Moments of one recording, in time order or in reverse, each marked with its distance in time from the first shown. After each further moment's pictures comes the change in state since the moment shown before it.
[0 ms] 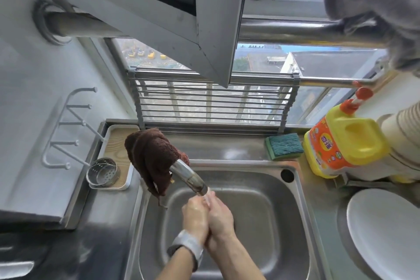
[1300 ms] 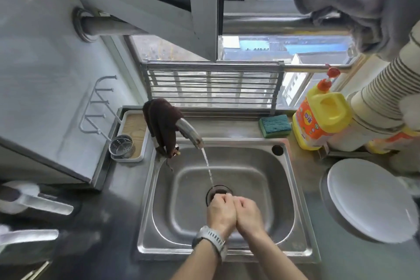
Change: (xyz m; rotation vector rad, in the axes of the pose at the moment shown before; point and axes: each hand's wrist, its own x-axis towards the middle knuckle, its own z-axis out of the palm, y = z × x) left_hand -0.083 -0.050 0.026 0.393 -0.001 0.106; right_hand -0.093 0.008 -0.100 -0.732 0.097 -0.158
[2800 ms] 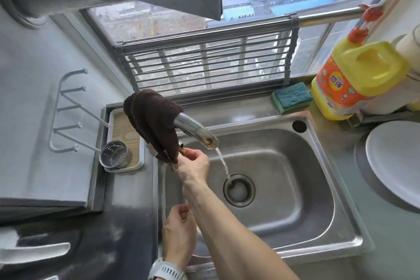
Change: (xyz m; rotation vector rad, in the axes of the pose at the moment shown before) left_hand 0.050 -0.089 -0.108 -0.013 0.161 -0.030; right_hand 0.106 -0.122 0.171 0.923 0.103 0.182
